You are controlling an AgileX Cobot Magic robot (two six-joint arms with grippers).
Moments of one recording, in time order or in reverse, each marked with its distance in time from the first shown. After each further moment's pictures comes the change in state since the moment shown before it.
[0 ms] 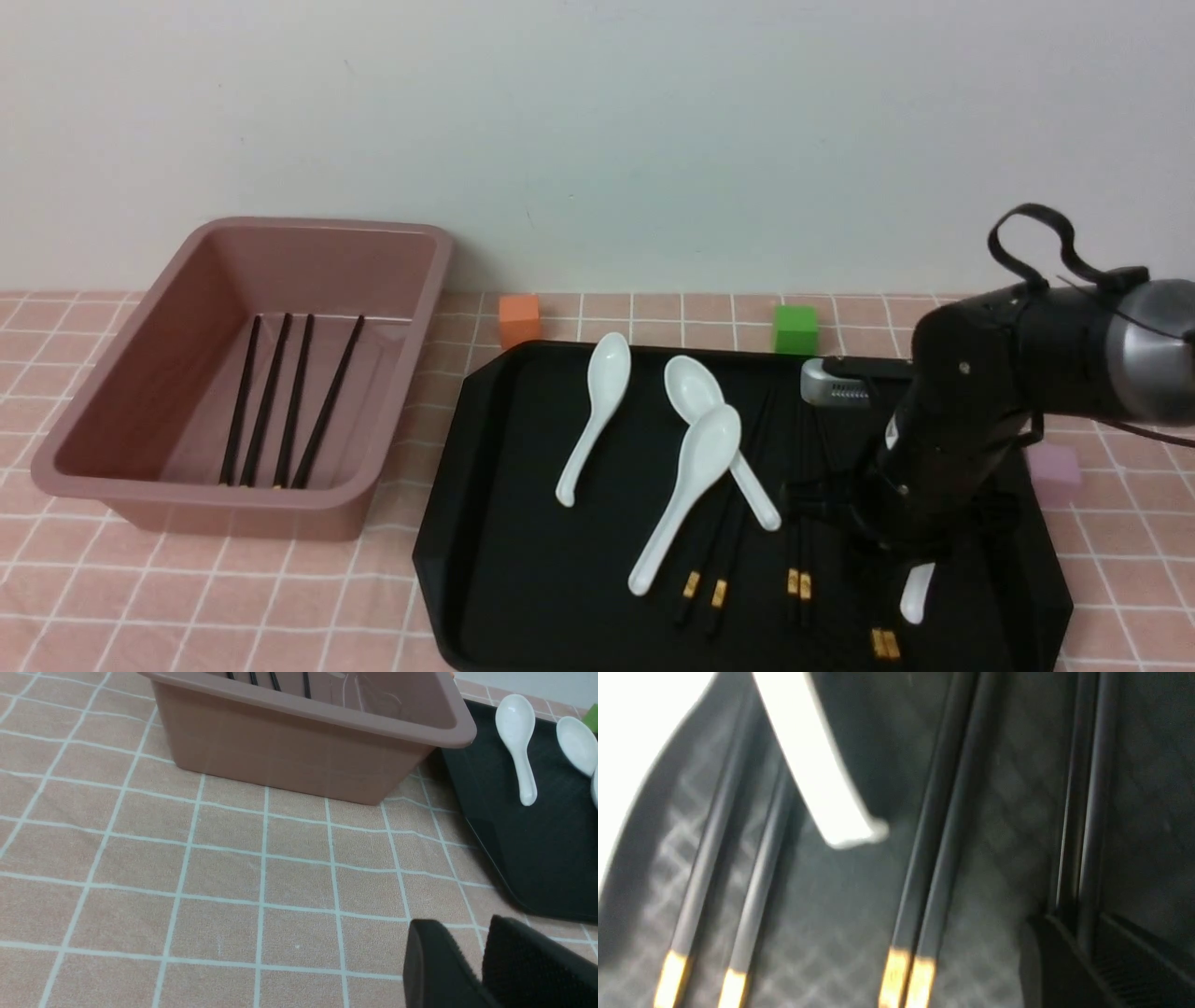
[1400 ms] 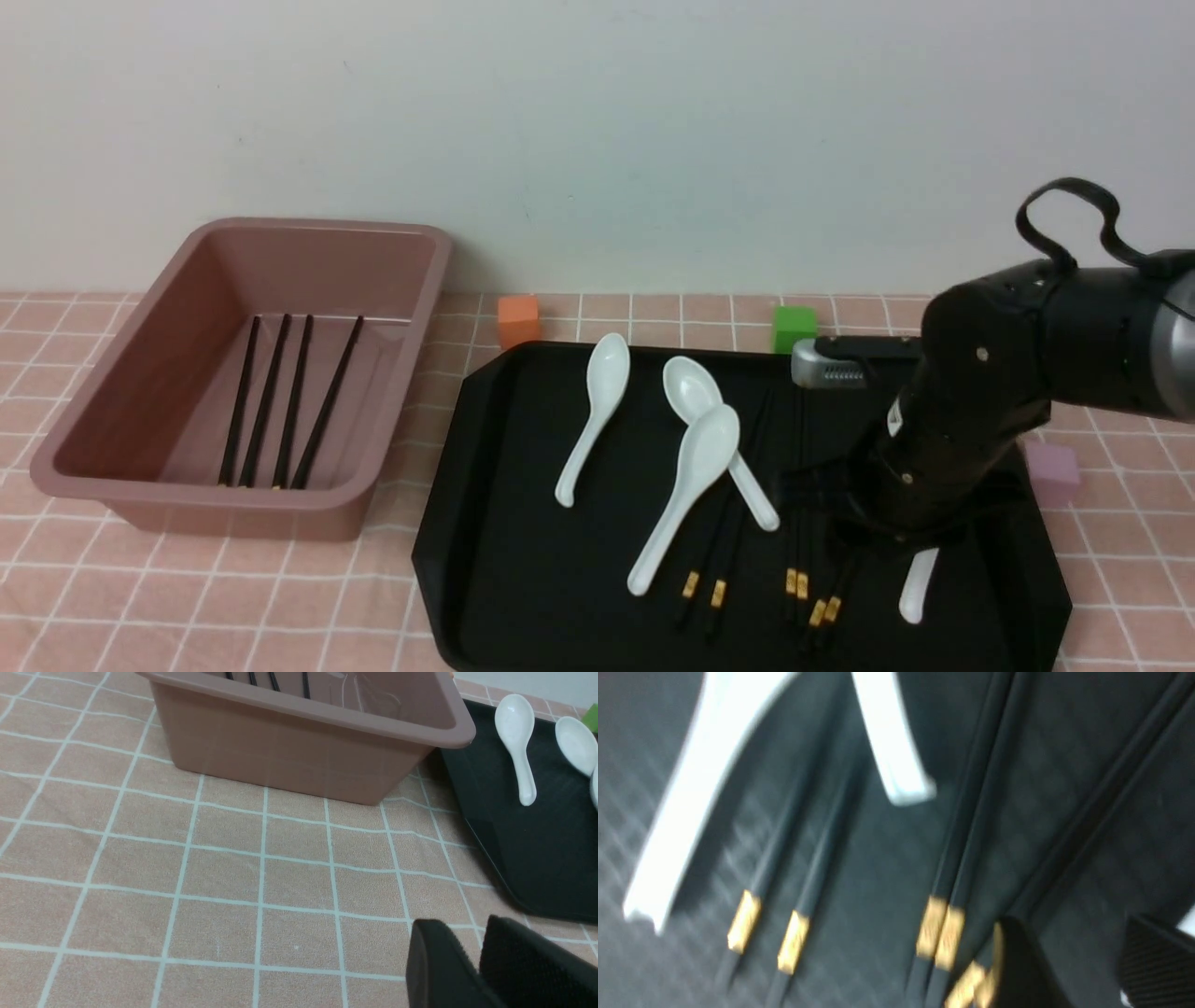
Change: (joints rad) right arm 0.039 -0.056 0.008 -0.022 -0.025 0.003; left arm 0.000 0.000 0.000 0.000 0.000 0.000
